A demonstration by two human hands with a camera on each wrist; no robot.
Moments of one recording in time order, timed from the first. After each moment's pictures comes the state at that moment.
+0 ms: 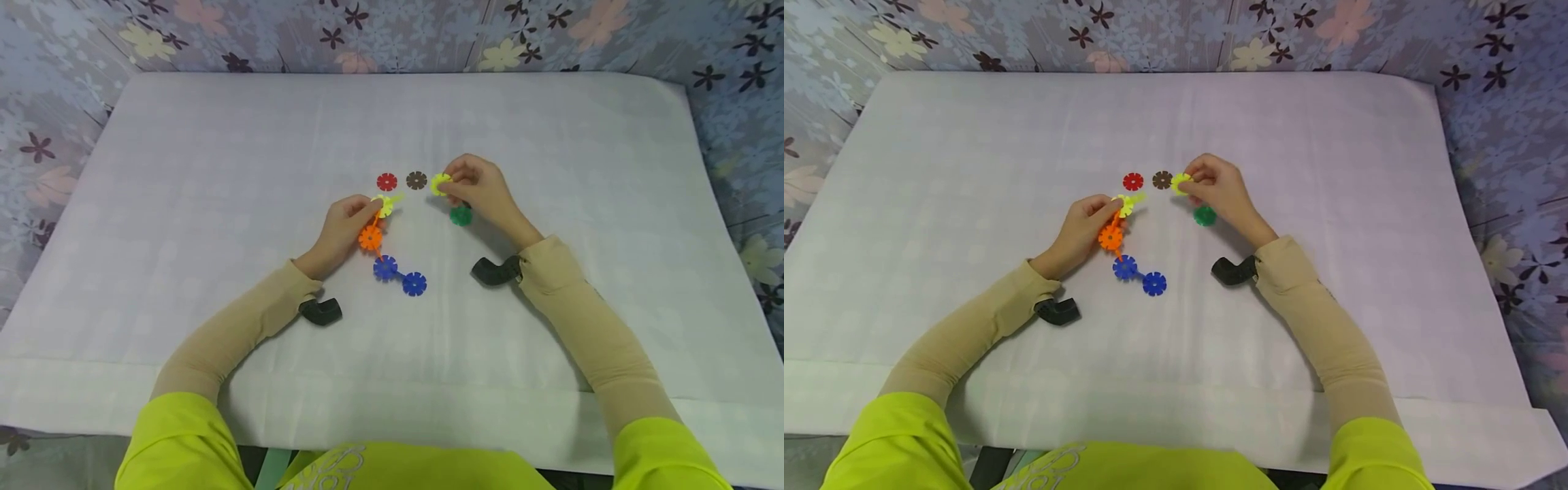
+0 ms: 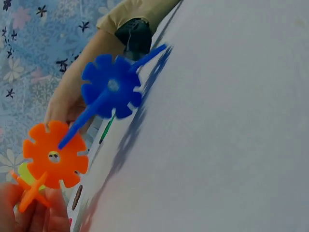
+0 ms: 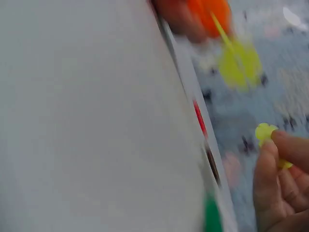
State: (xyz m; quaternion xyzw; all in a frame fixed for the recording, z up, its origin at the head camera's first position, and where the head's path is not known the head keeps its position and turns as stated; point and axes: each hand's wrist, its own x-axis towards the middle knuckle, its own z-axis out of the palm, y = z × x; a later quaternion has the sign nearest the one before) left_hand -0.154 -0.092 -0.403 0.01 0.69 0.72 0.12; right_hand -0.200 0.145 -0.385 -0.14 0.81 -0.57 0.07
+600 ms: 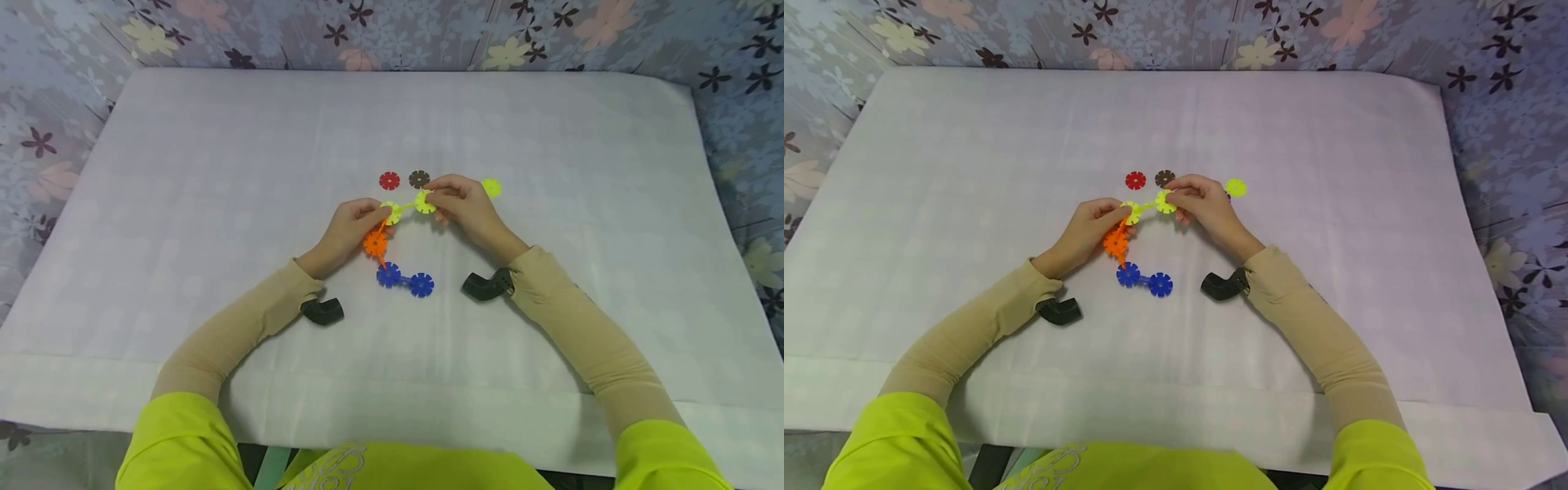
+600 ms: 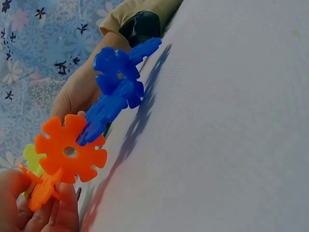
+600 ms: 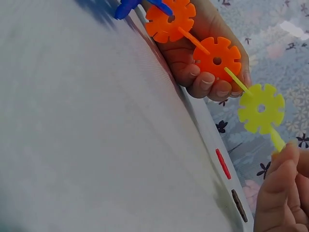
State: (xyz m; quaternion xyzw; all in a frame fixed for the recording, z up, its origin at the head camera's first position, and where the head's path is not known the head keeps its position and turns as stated) left_hand -0.151 -0.092 -0.399 0.05 0.70 0.69 0.16; right_hand -0.183 0.125 -0.401 -0.11 0.62 -0.76 0.16
